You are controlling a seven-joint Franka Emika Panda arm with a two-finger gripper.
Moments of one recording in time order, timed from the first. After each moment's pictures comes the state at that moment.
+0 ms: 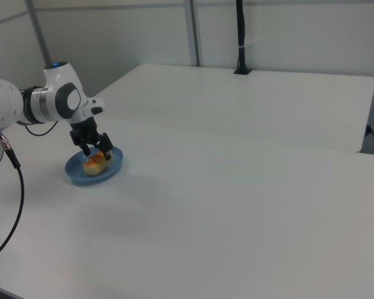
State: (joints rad) arm 0.38 0.66 -0.03 -1.39 -0.08 2.14 0.38
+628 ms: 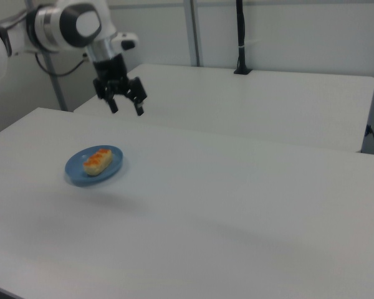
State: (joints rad) arm 0.14 0.31 -0.06 -1.36 -0.10 1.73 0.10
